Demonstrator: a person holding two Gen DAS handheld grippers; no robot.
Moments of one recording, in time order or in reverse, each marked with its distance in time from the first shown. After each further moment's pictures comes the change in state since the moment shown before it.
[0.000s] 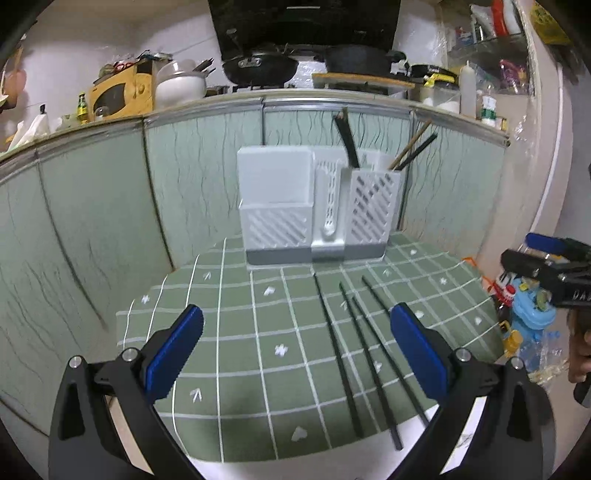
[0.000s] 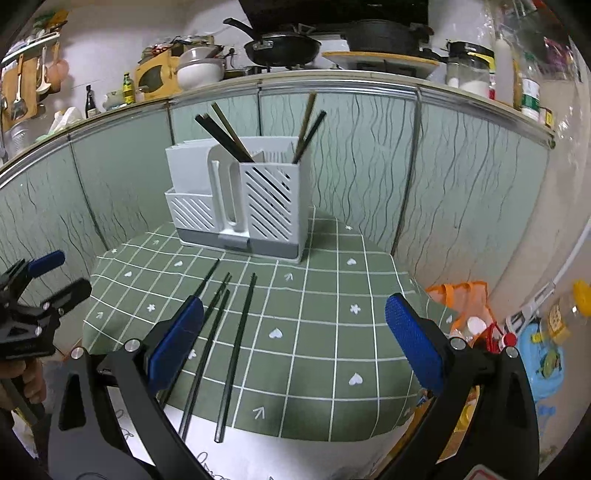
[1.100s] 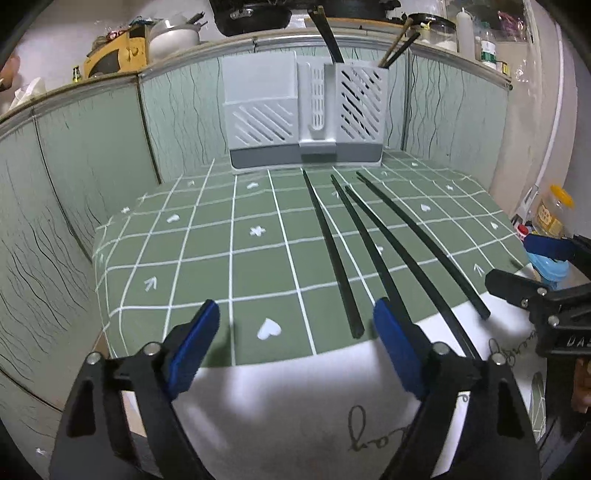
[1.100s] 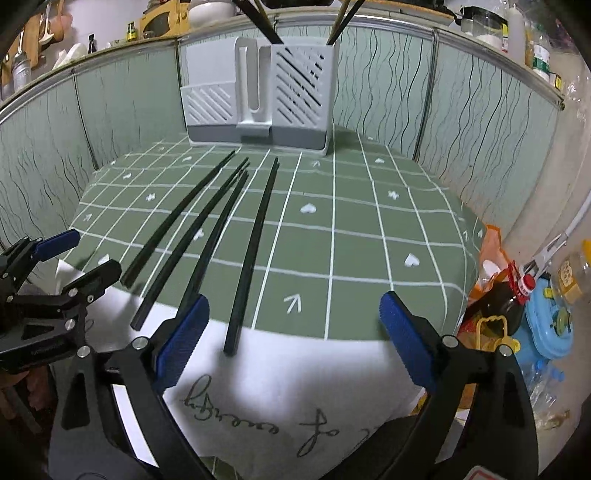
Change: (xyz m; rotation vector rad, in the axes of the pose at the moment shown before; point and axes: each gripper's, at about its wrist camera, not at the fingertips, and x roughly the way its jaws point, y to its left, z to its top) left arm 0.027 -0.028 -0.094 0.029 0.161 0.019; right arm 0.033 0.039 -0.110 -0.038 0.179 0.003
